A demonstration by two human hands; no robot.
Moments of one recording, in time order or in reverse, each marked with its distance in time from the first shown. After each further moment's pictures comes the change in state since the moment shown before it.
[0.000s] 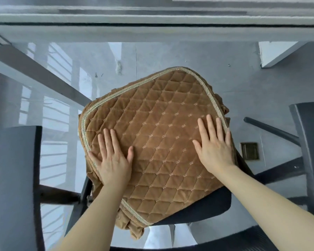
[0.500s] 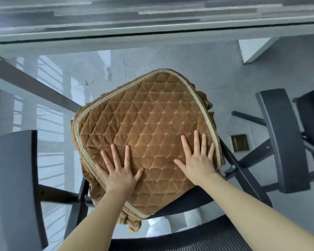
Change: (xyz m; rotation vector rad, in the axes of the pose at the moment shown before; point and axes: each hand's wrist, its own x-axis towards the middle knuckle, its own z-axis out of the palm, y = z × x) left_hand -0.046 0.003 0.010 0.228 -0.366 0.150; right_hand -0.057 -0.021 0.020 0.059 -0.235 0.039
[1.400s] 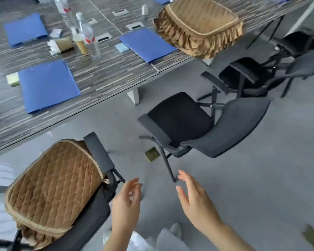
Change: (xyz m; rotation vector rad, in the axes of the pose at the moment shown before) left_hand -0.481 0.358 -0.170 -0.839 0.086 0.475; right_hand -0.521 0.328 -0.156 0.839 0.479 0.255
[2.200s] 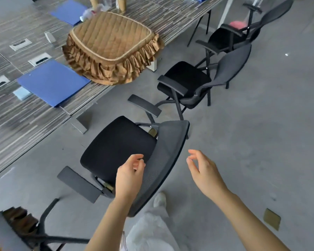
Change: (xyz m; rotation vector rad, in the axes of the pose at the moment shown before) left_hand 0.111 0.284 0.291 0.146 -0.257 0.193; right_hand 0.115 0.239 -0.297 0.097 0.323 0.315
